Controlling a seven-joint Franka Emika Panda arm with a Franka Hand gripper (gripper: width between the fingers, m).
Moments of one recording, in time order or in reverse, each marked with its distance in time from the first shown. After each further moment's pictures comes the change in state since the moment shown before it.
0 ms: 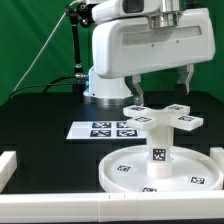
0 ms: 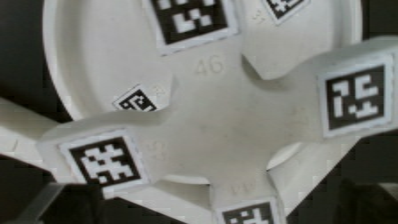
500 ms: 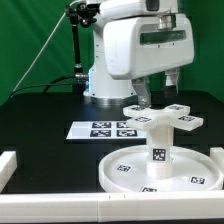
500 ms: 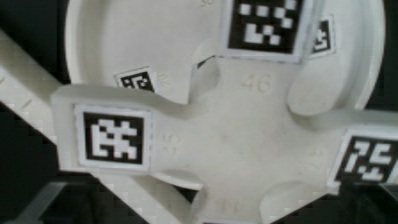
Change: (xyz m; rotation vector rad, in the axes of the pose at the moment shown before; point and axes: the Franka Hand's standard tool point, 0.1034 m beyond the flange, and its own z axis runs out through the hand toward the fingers) arm -0.002 0.000 0.004 -0.019 -0.027 -0.453
